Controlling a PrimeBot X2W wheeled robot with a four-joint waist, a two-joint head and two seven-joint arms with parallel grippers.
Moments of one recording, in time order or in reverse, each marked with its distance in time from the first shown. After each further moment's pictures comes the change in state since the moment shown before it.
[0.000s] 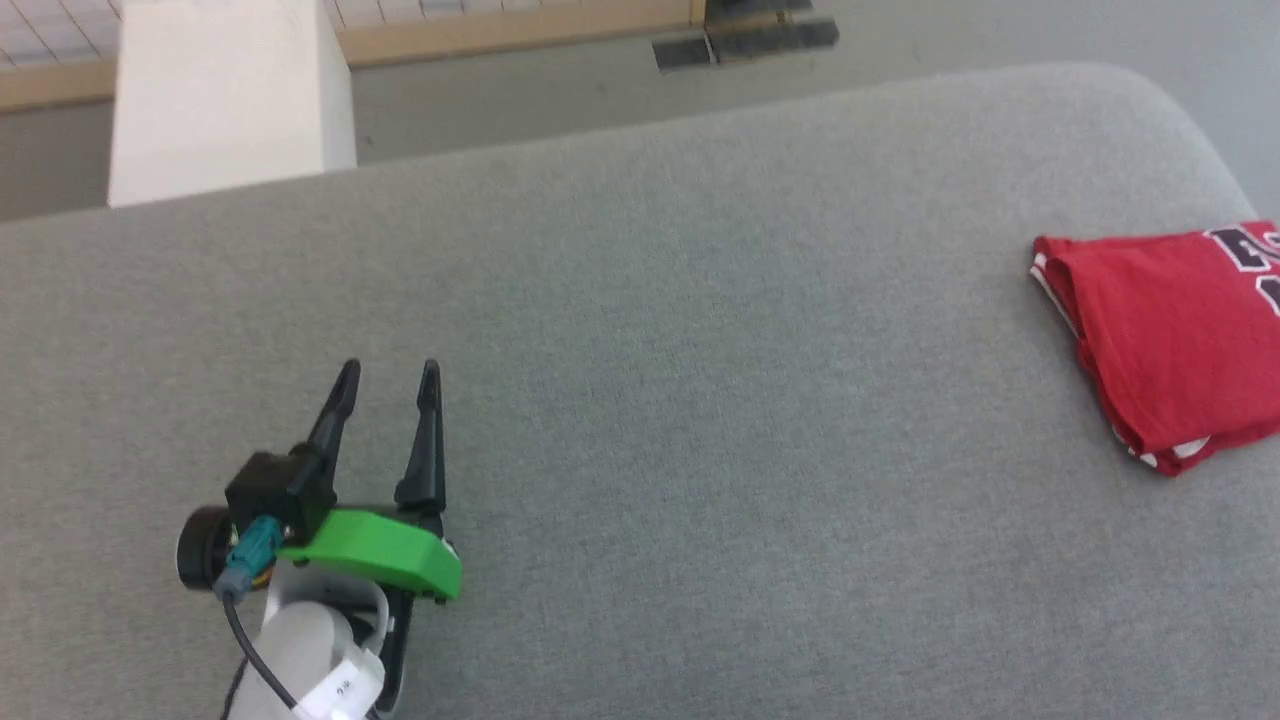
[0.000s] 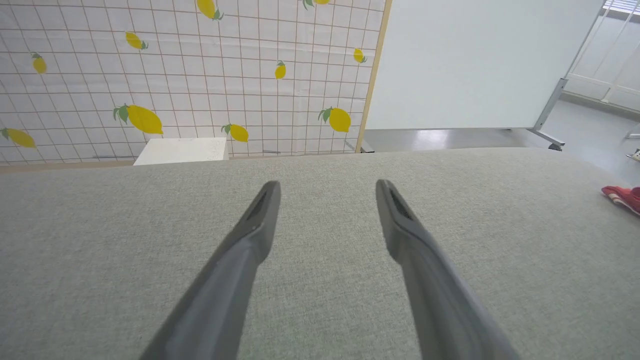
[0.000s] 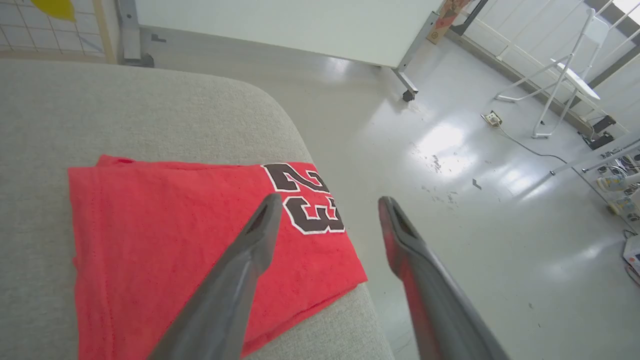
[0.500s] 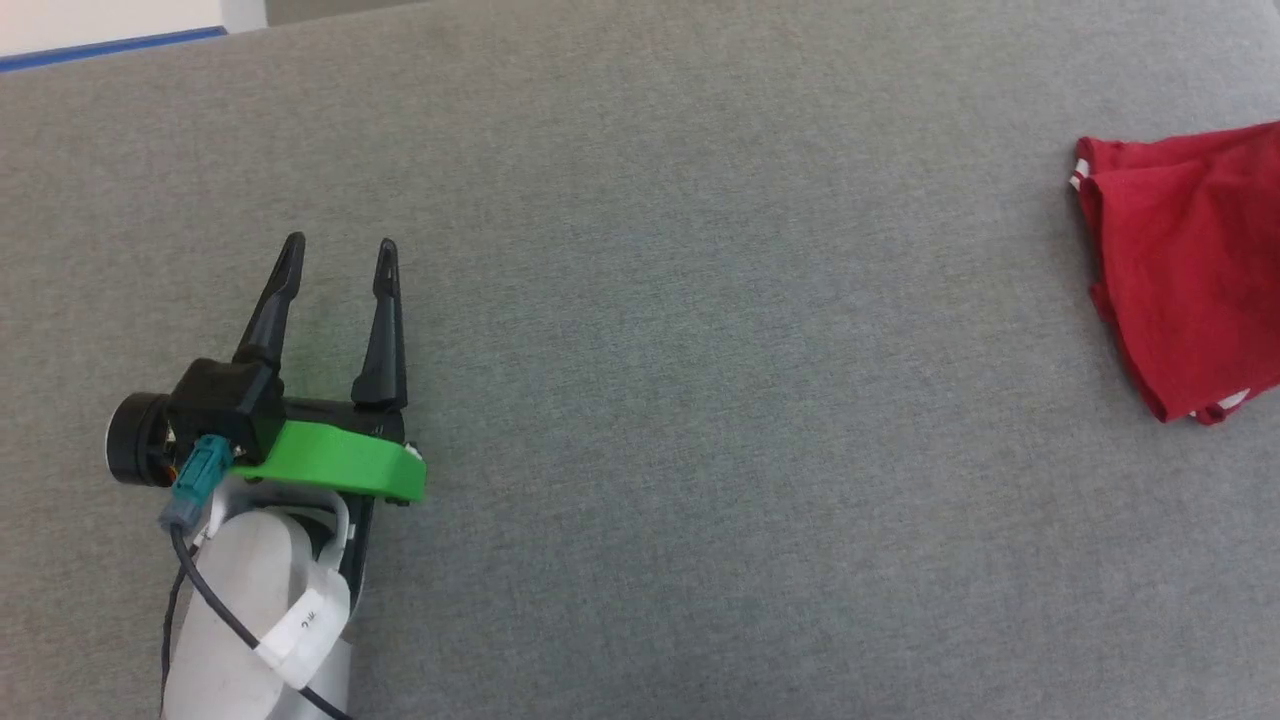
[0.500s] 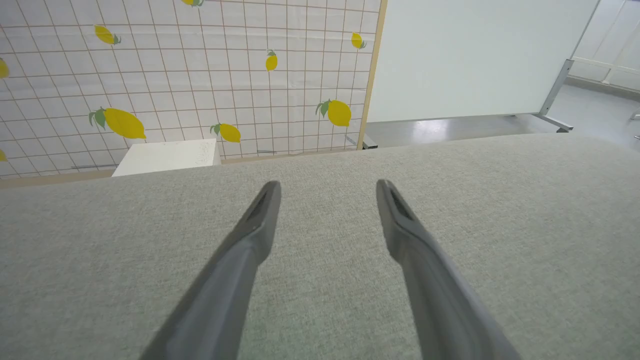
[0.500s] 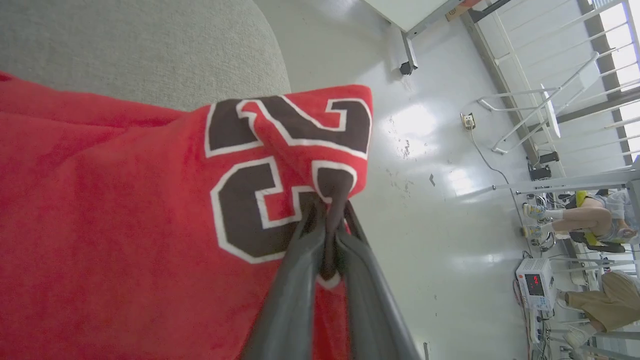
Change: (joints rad) left arm -0.119 0.040 0.015 -0.090 0.055 -0.003 0.000; right arm -0.189 -0.142 0.226 0.044 -0.060 0.000 0.154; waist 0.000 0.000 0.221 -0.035
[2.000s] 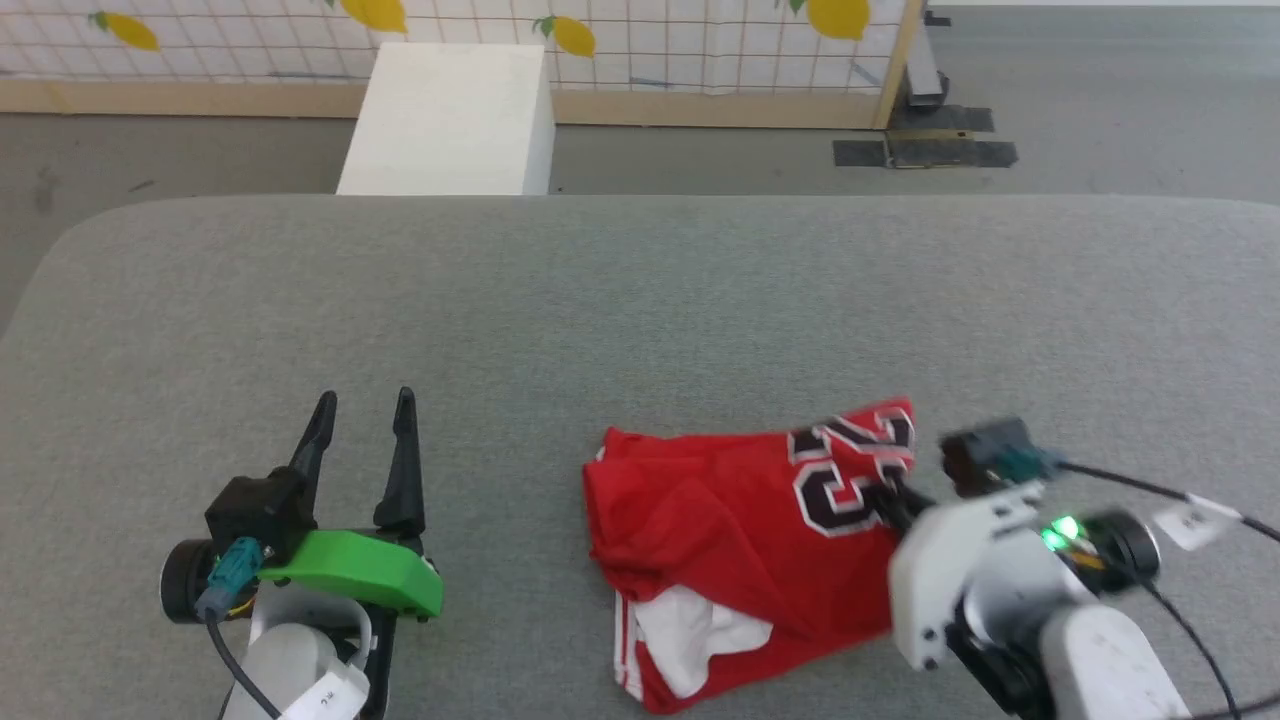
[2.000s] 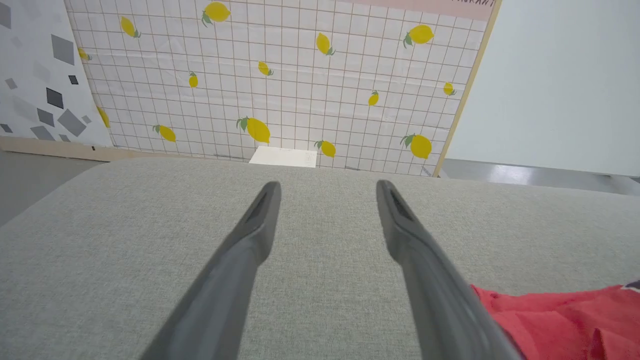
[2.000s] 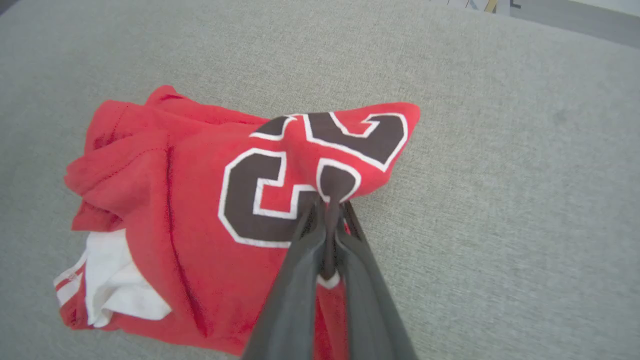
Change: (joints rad) left arm 0.149 -0.055 0.040 0.121 -0.052 -0.001 0.000; right arm 0.625 0.451 0.296 -0.610 0.411 0.000 0.292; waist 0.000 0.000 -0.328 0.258
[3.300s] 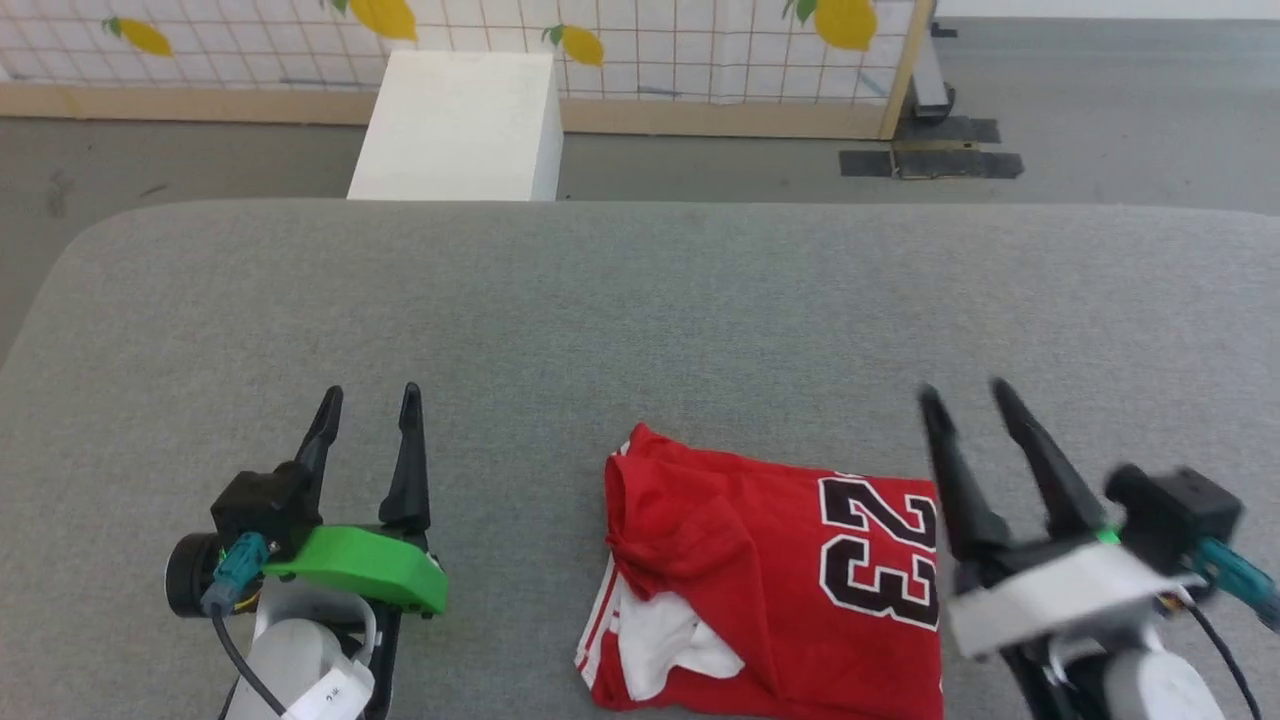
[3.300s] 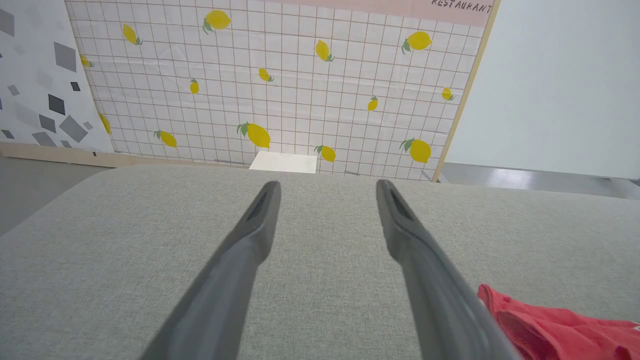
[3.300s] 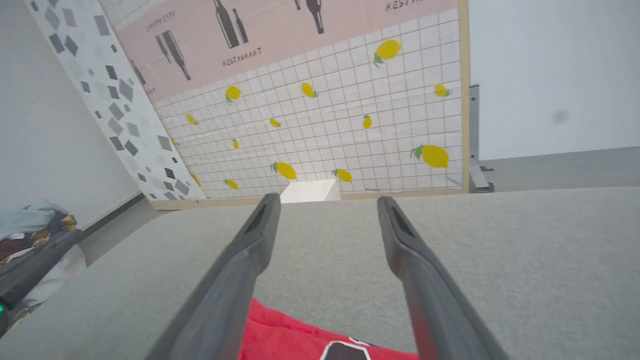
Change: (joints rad) left arm -0.009 0.002 -0.010 0.002 0.000 0.001 0.000; right arm 0.066 0.002 -0.026 -0.117 0.190 0.000 -0.608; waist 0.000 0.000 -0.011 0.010
